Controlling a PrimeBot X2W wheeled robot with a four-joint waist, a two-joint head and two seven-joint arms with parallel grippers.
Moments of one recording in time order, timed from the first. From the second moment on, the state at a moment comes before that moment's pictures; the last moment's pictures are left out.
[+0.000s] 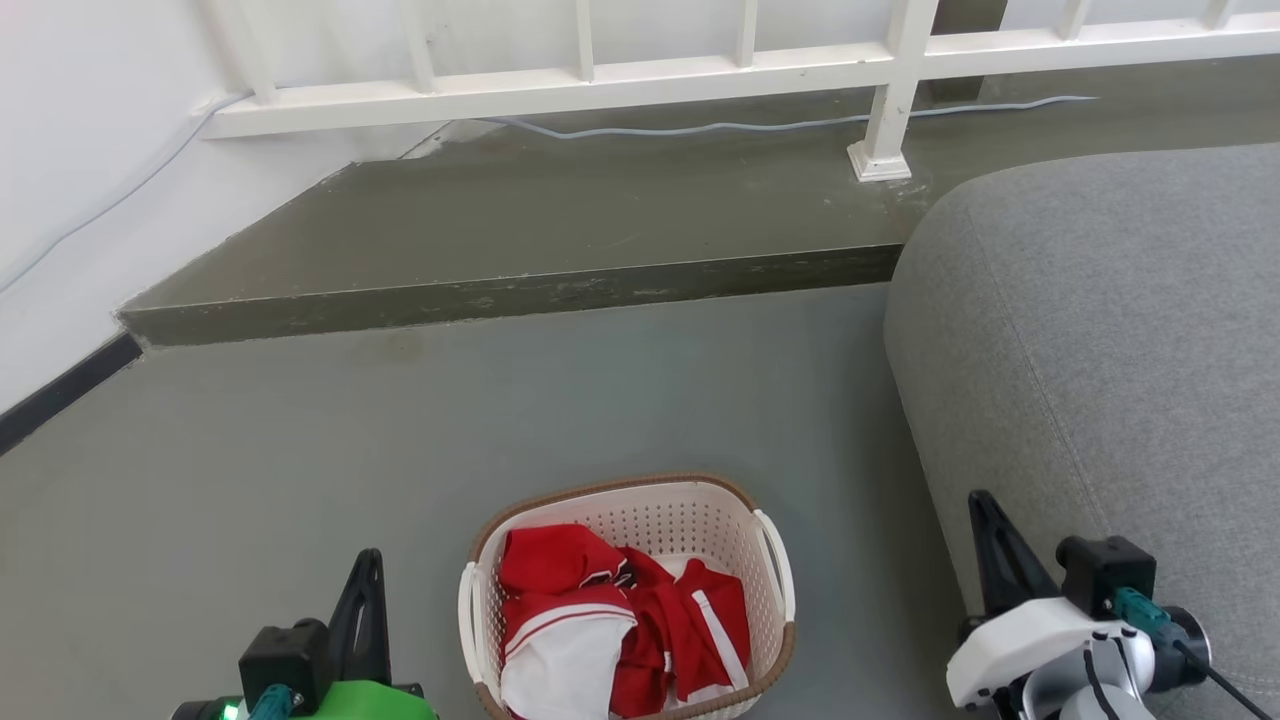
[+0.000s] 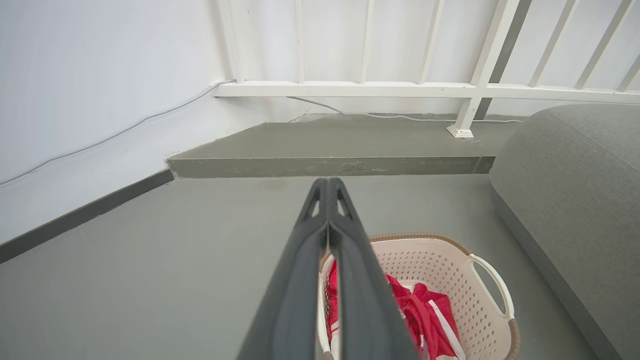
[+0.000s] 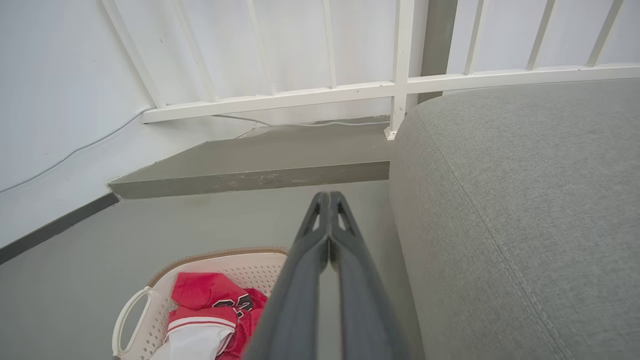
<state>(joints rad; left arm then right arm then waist) 0.09 0.08 -0.26 0.18 -0.29 0.11 -0.25 0.05 -0.12 0.26 0.30 0.27 -0.10 -0.26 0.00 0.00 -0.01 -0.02</state>
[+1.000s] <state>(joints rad) 0.09 0.07 -0.19 0.17 -0.68 0.05 -0.17 0.04 -0.10 0.16 0.29 0.66 -0.04 -0.16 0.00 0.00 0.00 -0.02</state>
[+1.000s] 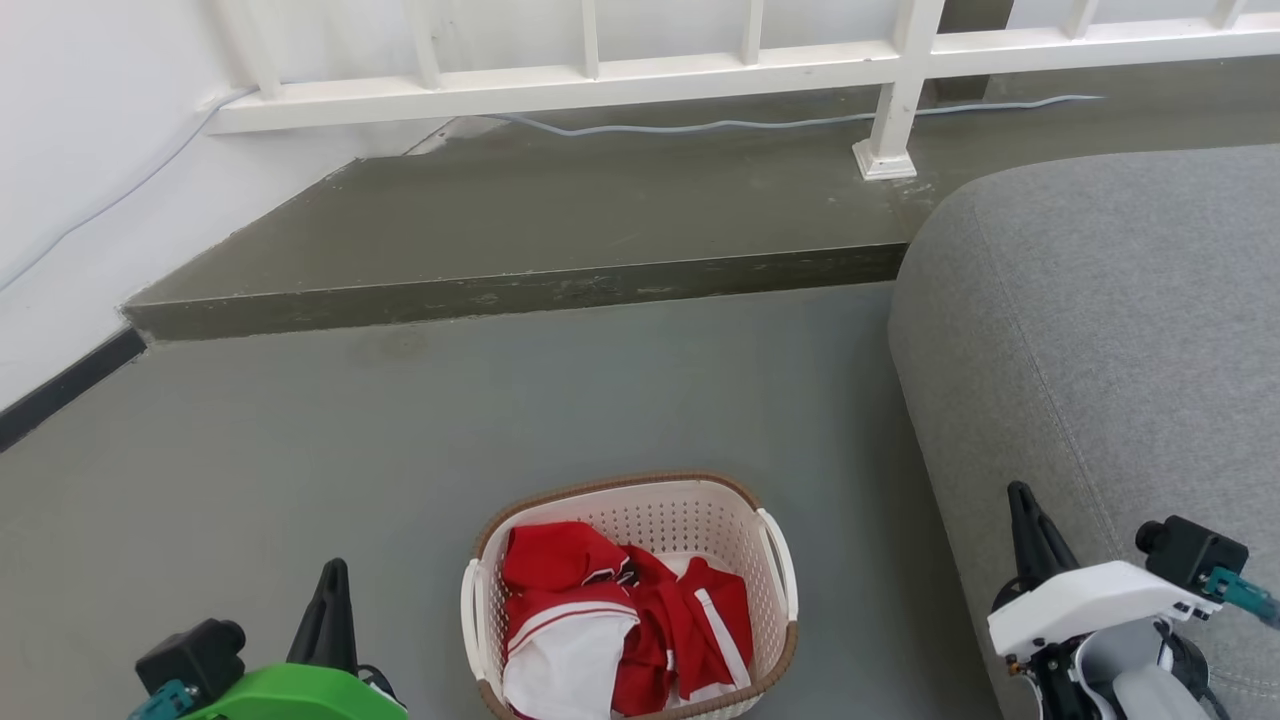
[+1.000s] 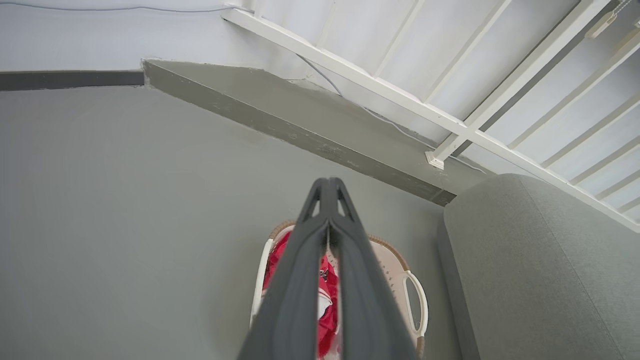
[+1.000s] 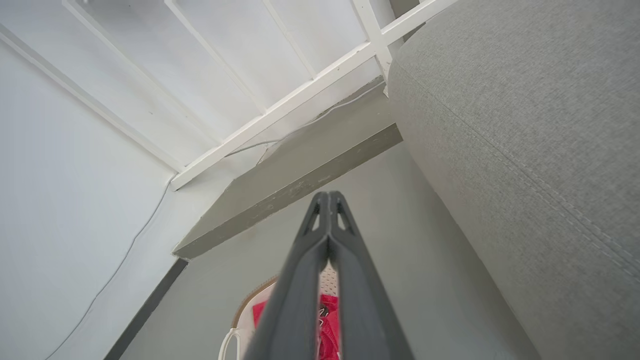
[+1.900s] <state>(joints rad) 0.05 0.07 -0.11 0.20 -1.06 -0.01 -0.08 0.01 -0.08 0.05 0.29 1.03 0.02 -0.06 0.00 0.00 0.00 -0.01</state>
